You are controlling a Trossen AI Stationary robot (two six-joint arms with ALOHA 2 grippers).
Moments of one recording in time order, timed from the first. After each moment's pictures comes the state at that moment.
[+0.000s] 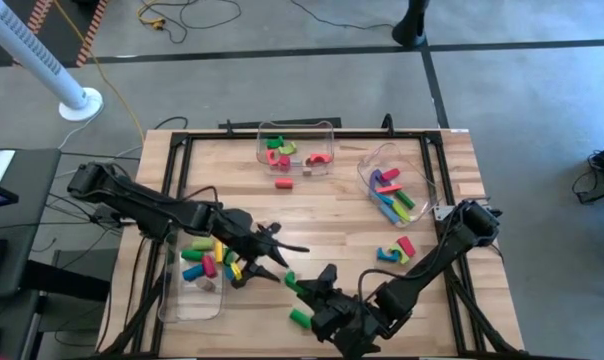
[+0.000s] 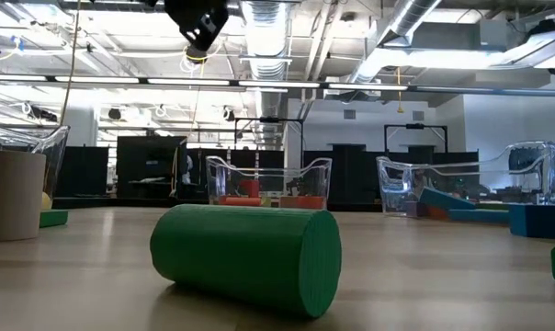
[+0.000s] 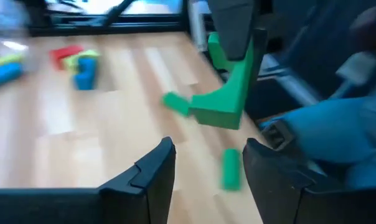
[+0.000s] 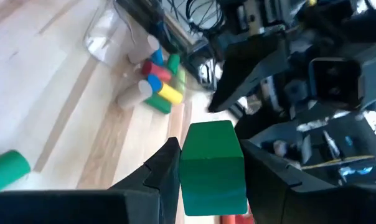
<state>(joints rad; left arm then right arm) -0.24 1.31 0.89 0.02 0.24 -0.08 0.68 1.95 1.63 -0.38 1.00 -0.33</state>
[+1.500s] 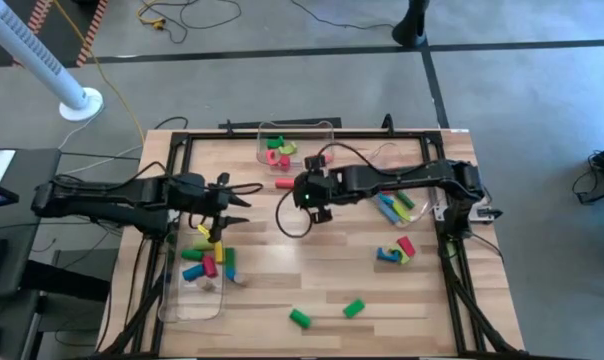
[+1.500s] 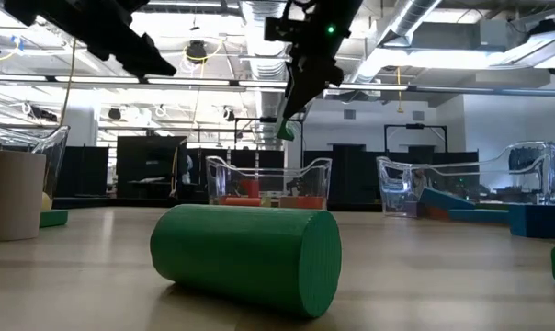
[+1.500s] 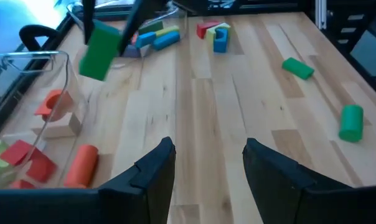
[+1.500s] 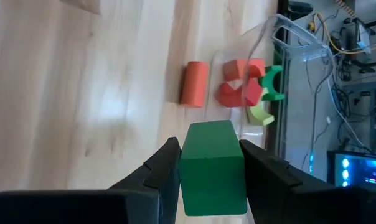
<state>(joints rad) 0.04 0.75 0.62 -0.29 0.02 0.09 -0.04 1.86 1.63 -0.76 0.45 -0.41</state>
